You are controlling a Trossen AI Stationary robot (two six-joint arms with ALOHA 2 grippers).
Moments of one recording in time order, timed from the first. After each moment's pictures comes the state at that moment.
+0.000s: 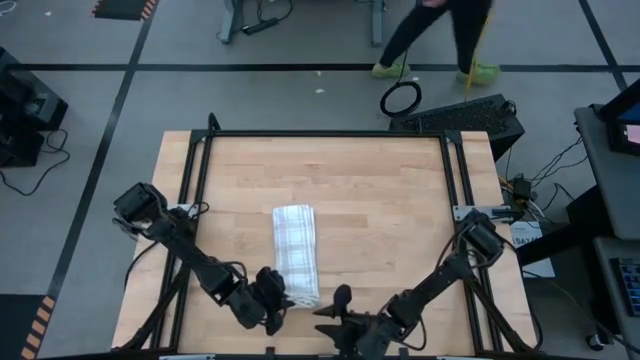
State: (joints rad) left arm -0.73 1.73 0.88 0.05 -0.44 -1.04; right arm 0.74 2.13 1.30 0.34 0.77 -0.17
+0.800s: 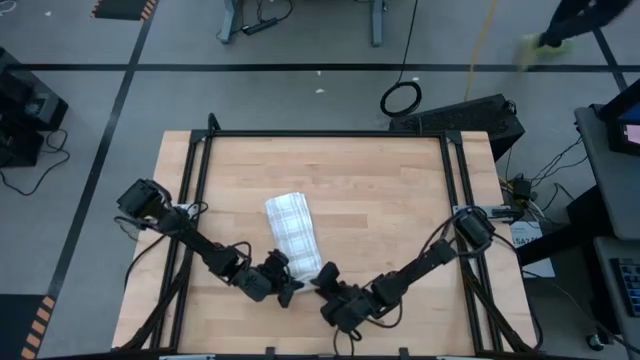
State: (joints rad) left arm -0.60 1.73 0.71 0.37 -0.42 -1.28; right arm 0.58 2.13 1.30 0.04 0.71 -0.50
